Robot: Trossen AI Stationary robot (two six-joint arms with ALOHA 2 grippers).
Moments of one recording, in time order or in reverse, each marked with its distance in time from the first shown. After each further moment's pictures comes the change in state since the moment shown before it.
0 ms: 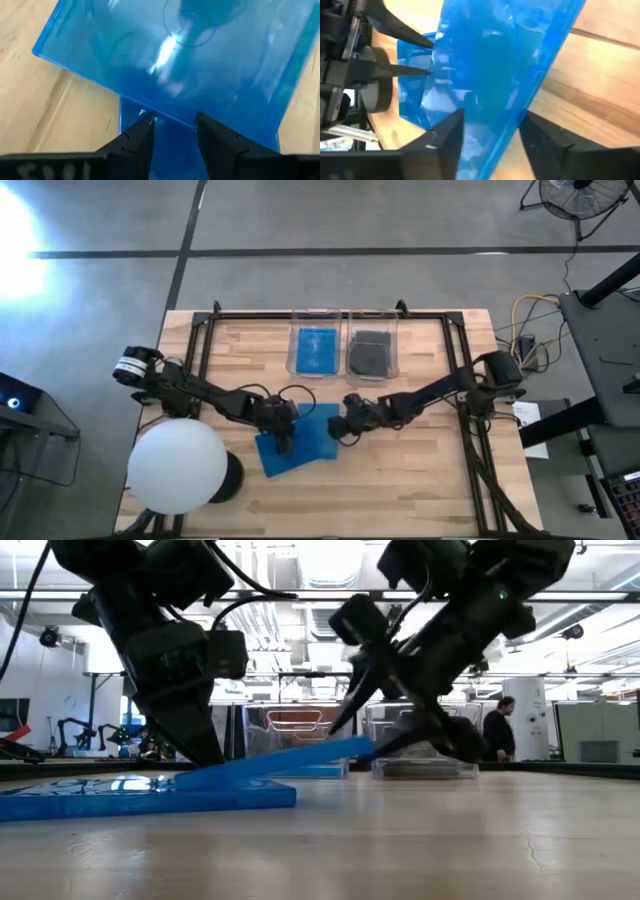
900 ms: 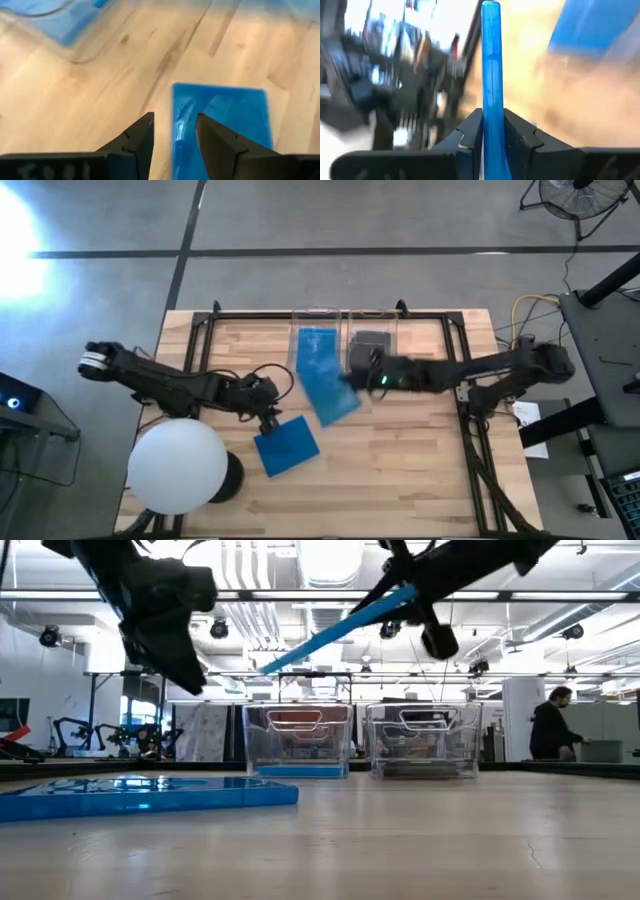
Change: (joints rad) left arm 0.020 -0.367 0.065 -0.387 -0.211 -0.021; right arm -0.161 -0.436 -0.046 -0.040 0.104 -0.161
